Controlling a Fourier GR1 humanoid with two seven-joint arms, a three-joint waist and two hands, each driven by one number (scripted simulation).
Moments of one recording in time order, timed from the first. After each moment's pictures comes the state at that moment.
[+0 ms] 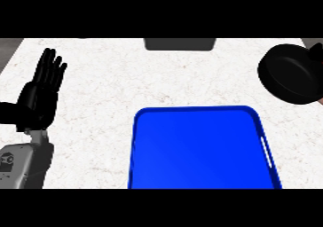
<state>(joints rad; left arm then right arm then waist) -0.29 0.21 0.10 -1.52 0.14 0.09 0.03 -0.84 -0.49 -0.43 -0.69 1.30 -0.42 0.53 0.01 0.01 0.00</state>
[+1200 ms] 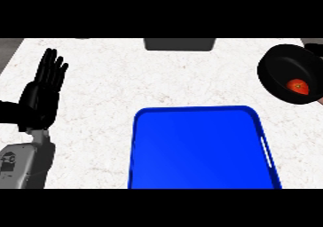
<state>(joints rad) -0.29 0.20 0.10 -1.52 0.14 0.09 0.04 -0.94 -0.50 -0.76 -0.51 0.77 -0.54 0.03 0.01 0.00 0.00</state>
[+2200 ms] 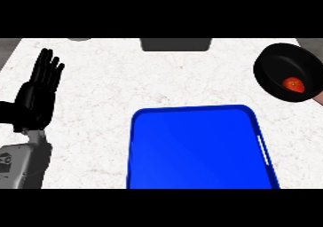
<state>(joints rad) -0.29 0.20 0.13 -1.52 0.13 0.09 0.05 -0.54 -0.58 -0.93 -0.84 0.30 -0.36 -0.21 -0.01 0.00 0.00</state>
